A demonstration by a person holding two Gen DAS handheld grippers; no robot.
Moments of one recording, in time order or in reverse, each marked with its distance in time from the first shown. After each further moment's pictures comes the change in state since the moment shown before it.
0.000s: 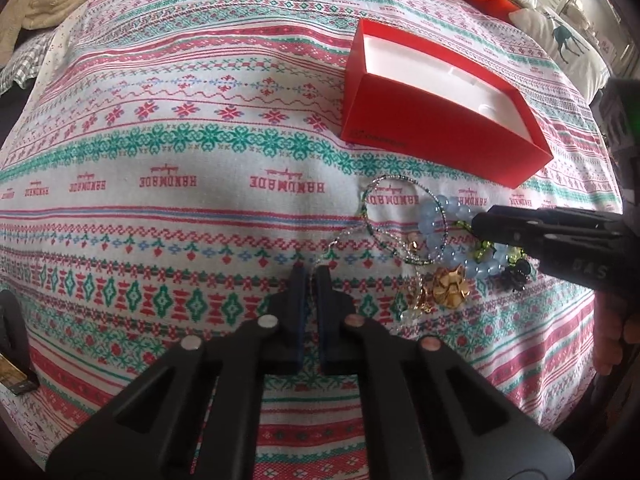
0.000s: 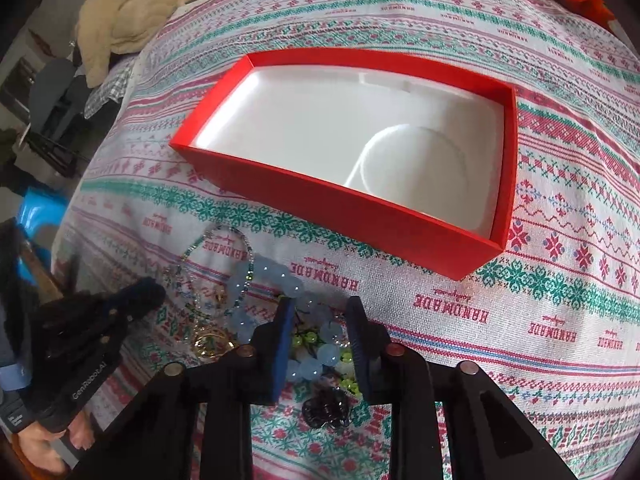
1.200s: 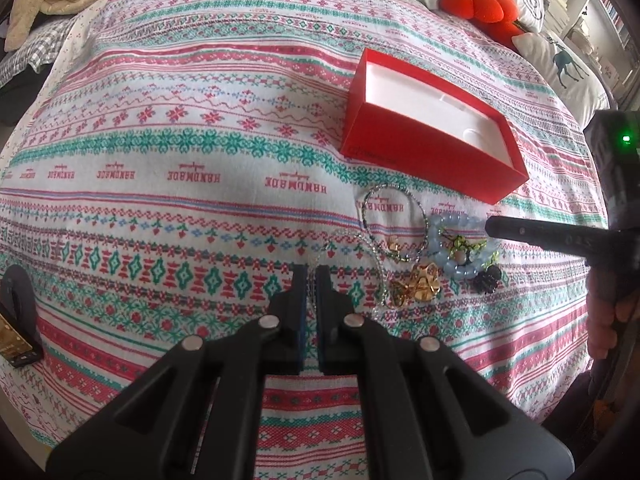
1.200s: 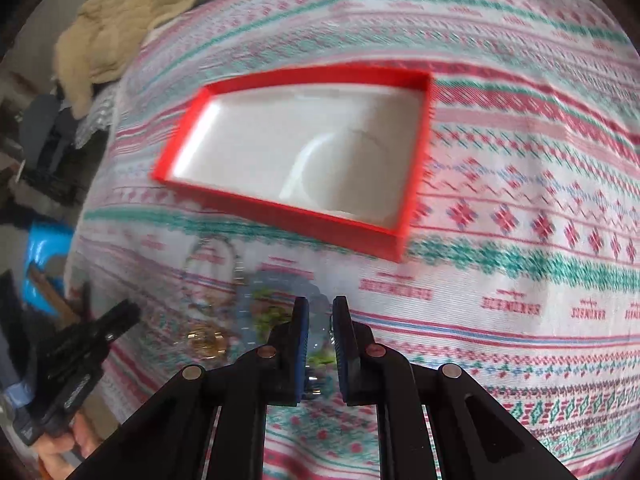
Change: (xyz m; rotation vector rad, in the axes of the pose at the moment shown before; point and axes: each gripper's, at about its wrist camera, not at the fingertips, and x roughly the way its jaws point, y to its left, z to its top) left arm -0.042 0.018 -0.020 -0.068 -0.020 -0.022; right arm -0.021 -0.040 0.001 0.151 0.040 0.026
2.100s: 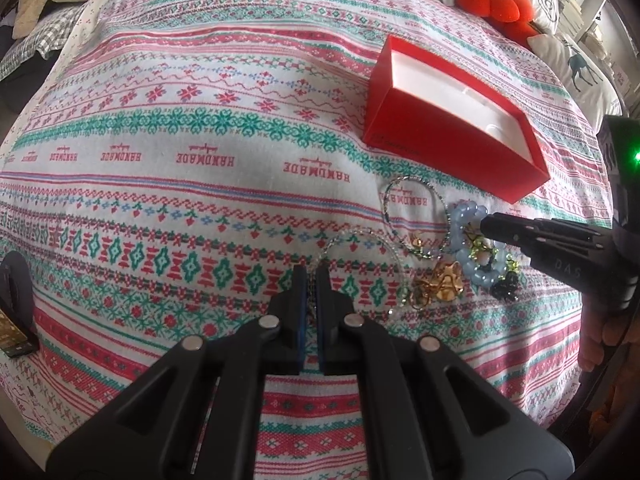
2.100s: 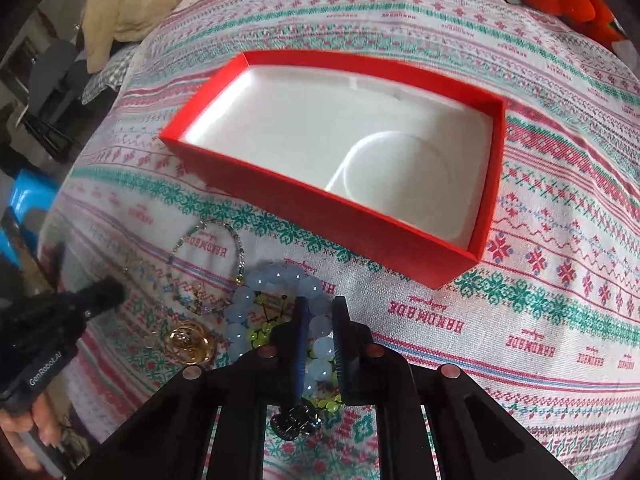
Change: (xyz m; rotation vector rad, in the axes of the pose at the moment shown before) left arm 0.010 0.007 -0.003 -0.033 0.011 0.025; right arm 0.018 0.045 -0.008 -0.215 -0.068 -0.073
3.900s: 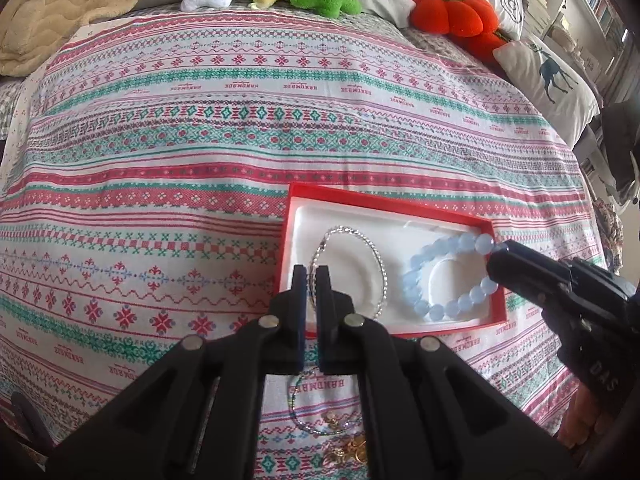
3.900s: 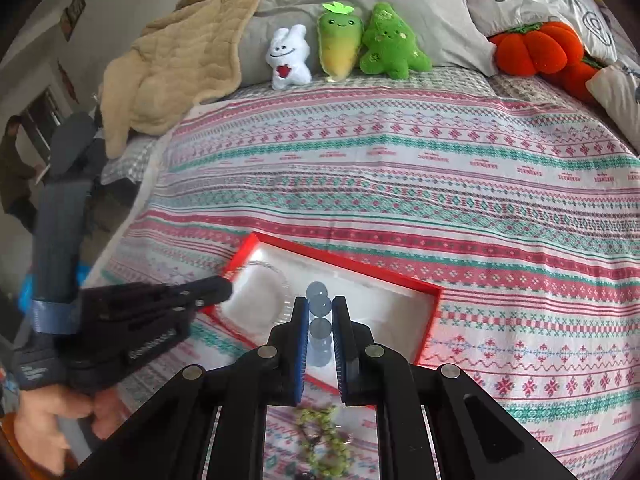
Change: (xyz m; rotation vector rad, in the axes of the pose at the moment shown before) left arm 0.018 -0.065 0.120 0.135 -0.077 -0.073; right arm -0.079 -0.032 0.056 0.054 -0.295 0.038
